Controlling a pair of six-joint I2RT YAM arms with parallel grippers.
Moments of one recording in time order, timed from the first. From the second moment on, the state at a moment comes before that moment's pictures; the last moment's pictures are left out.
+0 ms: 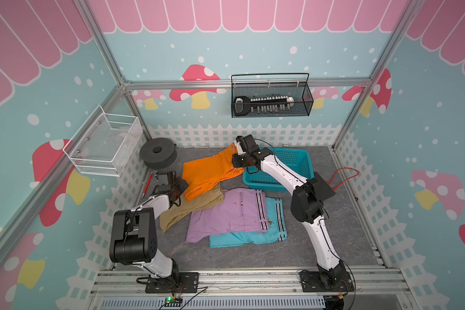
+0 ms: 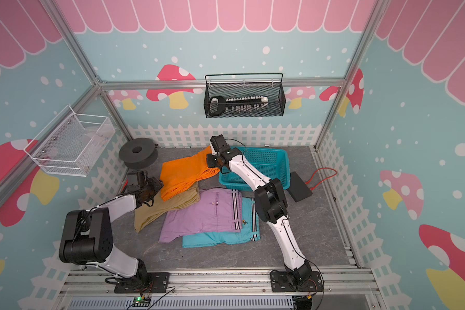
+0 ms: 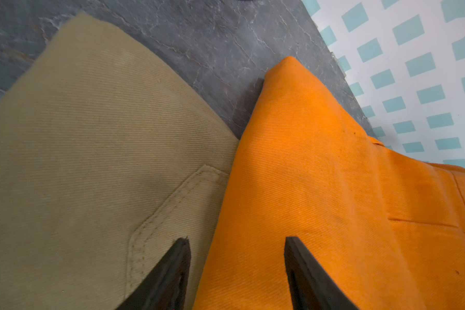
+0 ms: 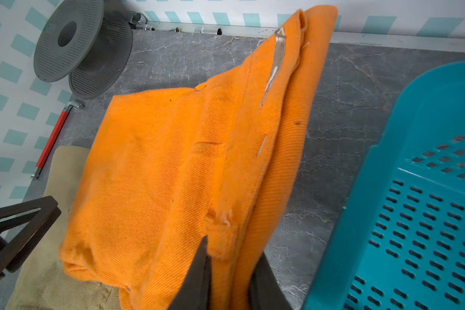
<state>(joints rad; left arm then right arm) 0.13 1.59 0.79 0.05 0.13 -0.74 0.59 2.36 2.23 -0.65 -0.11 0.34</state>
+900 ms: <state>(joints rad) 0.16 1.71 0.81 0.15 0.35 -0.75 0.59 2.36 2.23 -0.64 -0.16 0.34</state>
